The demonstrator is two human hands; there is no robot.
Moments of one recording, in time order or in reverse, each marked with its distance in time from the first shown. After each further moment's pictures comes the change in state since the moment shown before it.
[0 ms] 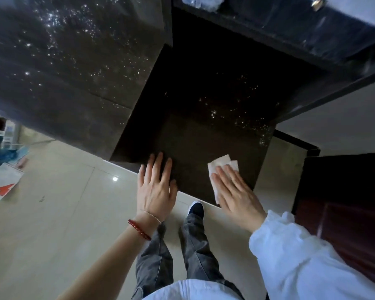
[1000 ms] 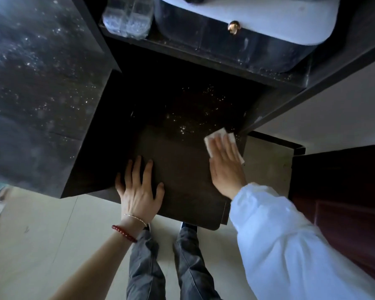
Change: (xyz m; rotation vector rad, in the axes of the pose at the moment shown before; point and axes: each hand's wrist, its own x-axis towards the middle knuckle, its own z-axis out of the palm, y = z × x) left_hand 0.047 0.020 0.017 -0.004 0.001 -0.073; right_hand 0.069 0.062 -0.023 0.136 0.096 0.343
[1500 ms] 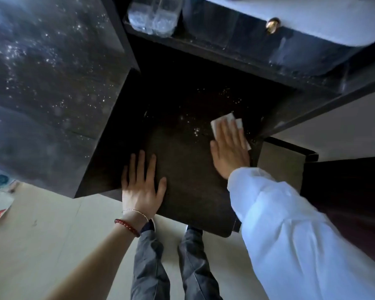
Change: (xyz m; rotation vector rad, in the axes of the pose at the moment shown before) left_hand 0.015 -0.021 0.002 0.044 0.024 0.012; right_hand 0.052 -0.015 0.001 -0.101 0.034 0.076
